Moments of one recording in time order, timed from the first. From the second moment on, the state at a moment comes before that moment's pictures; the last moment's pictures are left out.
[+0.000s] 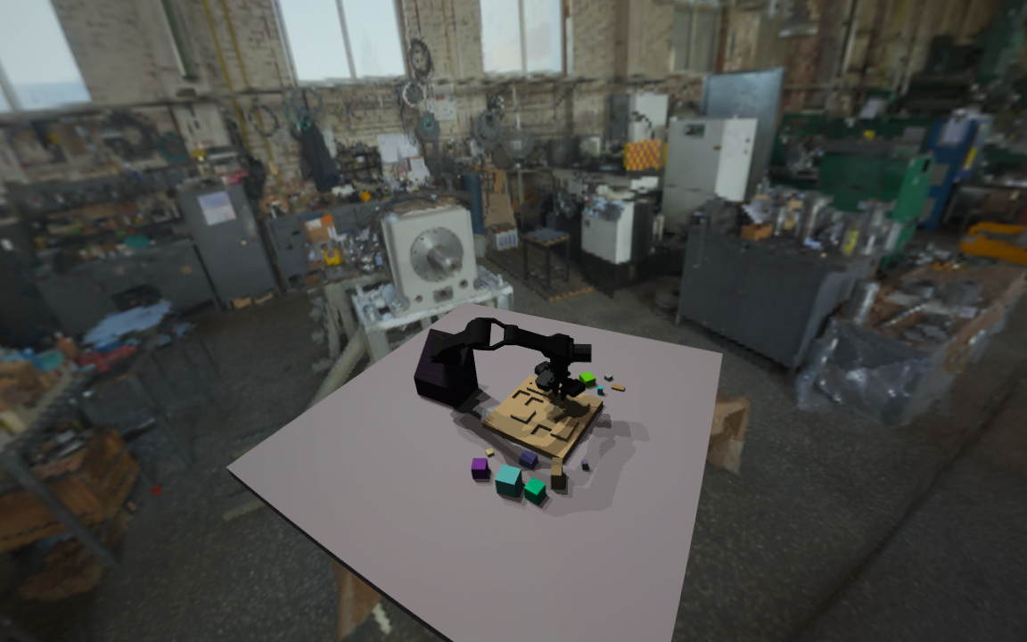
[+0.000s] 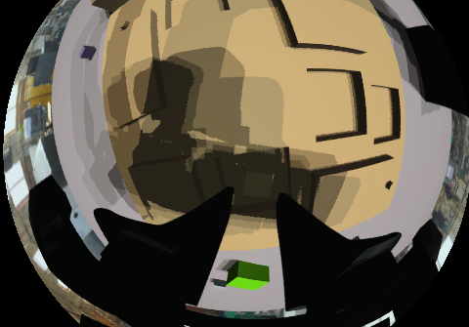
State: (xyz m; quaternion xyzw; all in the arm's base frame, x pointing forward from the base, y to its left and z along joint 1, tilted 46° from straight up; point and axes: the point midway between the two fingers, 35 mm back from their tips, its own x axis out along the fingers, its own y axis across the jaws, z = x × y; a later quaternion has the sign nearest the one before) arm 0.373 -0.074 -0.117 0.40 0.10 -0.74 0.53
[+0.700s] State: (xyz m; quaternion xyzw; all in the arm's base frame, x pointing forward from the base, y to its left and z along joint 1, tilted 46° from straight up) arm 0.371 -0.083 -0.126 0.40 0.10 -0.74 0.53
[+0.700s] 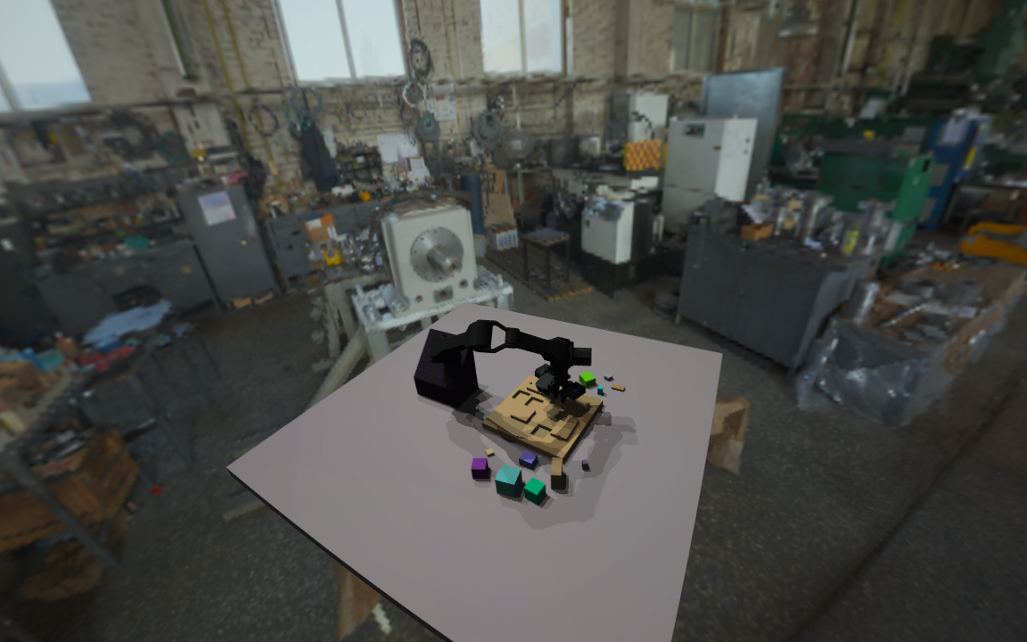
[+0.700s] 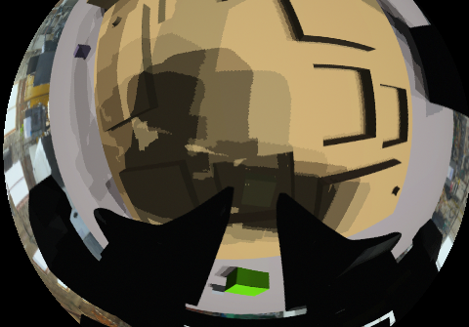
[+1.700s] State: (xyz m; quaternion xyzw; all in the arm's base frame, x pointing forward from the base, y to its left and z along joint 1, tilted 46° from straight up) arm 0.369 -0.086 -0.129 0.40 0.10 -0.74 0.53
